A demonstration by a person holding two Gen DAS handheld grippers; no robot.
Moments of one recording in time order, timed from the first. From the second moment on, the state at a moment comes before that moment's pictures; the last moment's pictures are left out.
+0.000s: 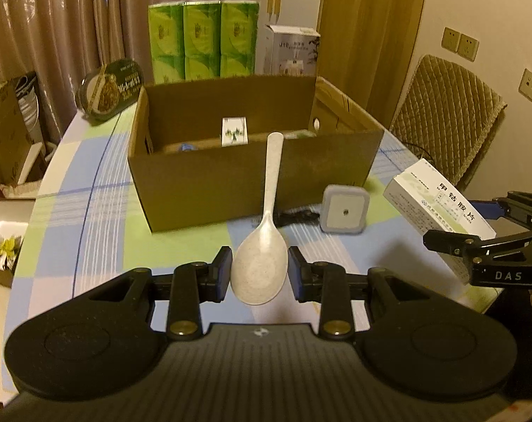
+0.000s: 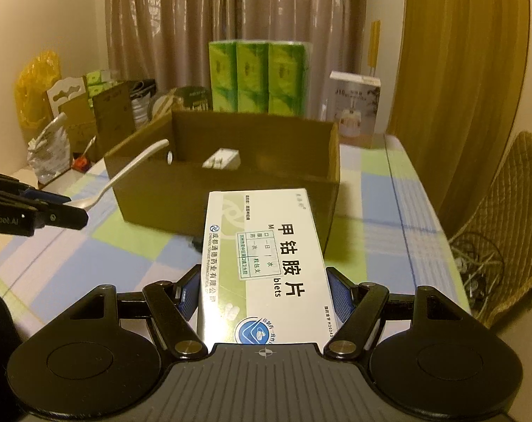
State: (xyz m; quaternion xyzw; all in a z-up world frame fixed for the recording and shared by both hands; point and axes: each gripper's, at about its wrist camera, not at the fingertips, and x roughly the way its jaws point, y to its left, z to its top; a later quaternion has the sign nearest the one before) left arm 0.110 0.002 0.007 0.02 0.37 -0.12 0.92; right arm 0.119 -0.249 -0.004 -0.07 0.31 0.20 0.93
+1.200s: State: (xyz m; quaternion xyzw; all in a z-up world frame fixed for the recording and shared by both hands) left arm 0.257 -0.010 0.031 0.02 0.32 -0.10 0.94; right arm 0.265 -0.196 0.040 -0.03 0.24 0.21 0.95
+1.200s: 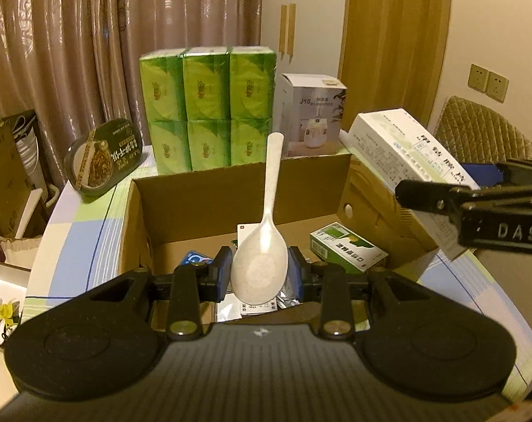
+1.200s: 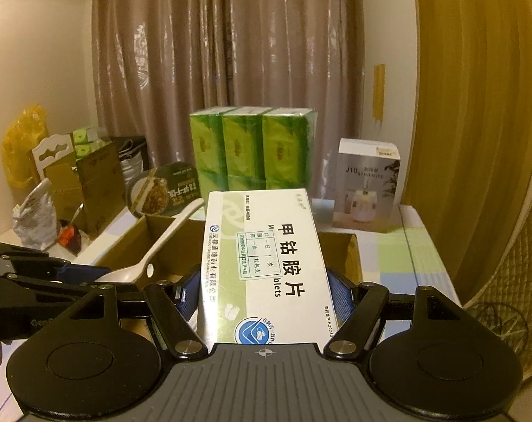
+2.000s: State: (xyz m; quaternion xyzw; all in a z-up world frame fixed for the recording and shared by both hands) left arm 0.307 0.027 0.002 0.01 0.35 -0.08 0.93; right arm 0.319 -0.153 0.014 -0.05 0.27 0.21 0.94
